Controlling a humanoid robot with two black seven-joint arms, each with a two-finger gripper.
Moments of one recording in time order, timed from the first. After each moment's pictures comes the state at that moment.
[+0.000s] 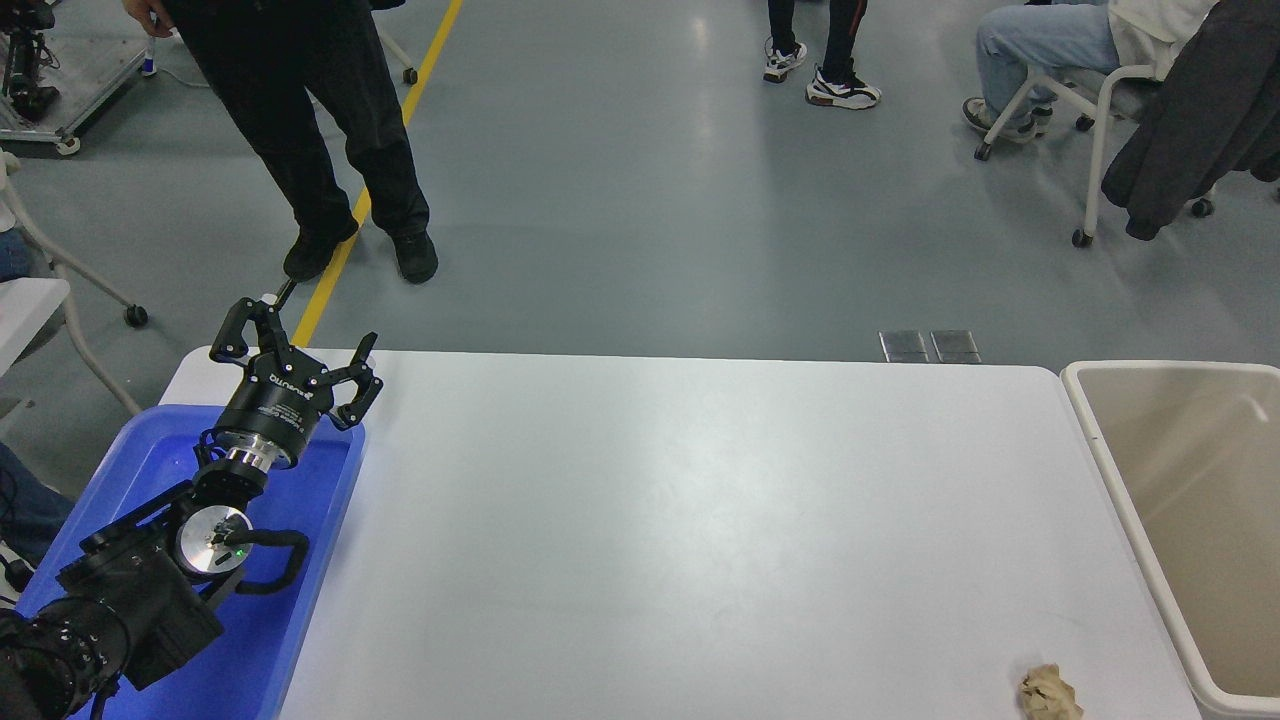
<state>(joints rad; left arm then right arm) -0.66 0.32 -0.57 -0.36 -0.18 -0.69 -0.55 0.79 -0.72 0.24 0.25 0.30 0.03 0.02</state>
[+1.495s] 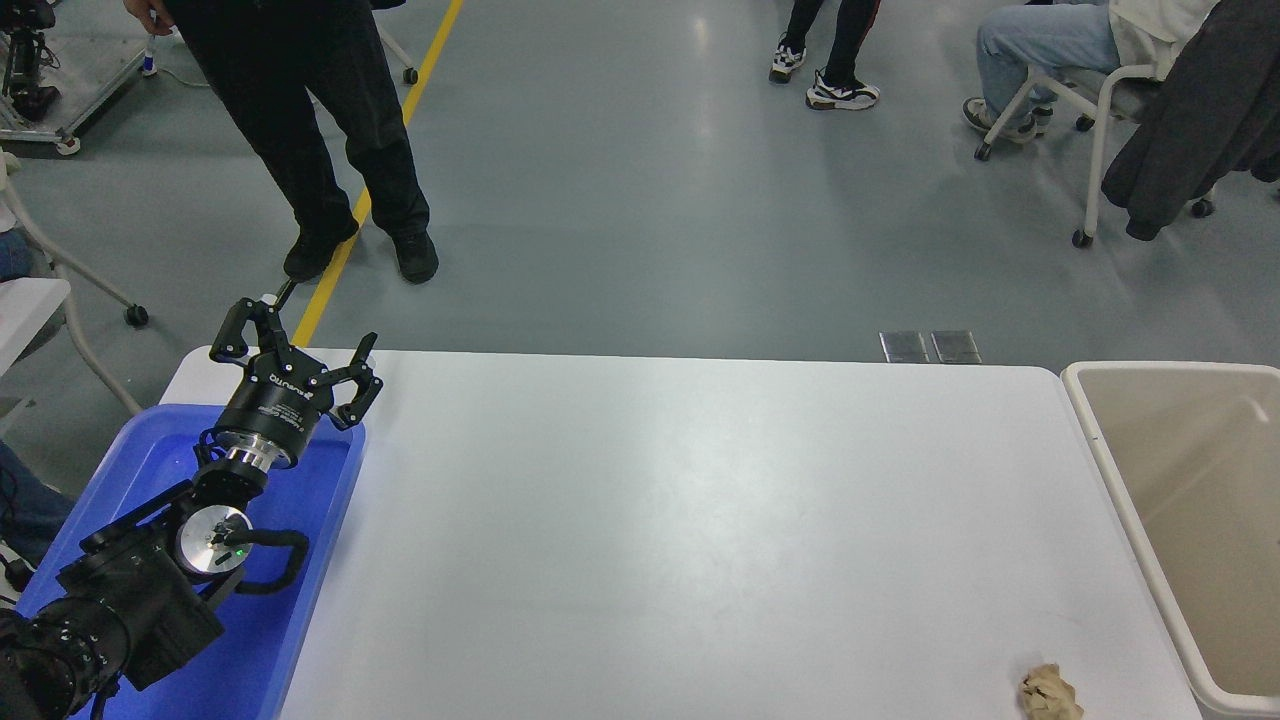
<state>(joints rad) -0.66 0.32 -0.57 -0.36 -0.18 -0.69 -0.55 0.74 -0.62 0.55 0.19 0.31 -0.10 -0.20</state>
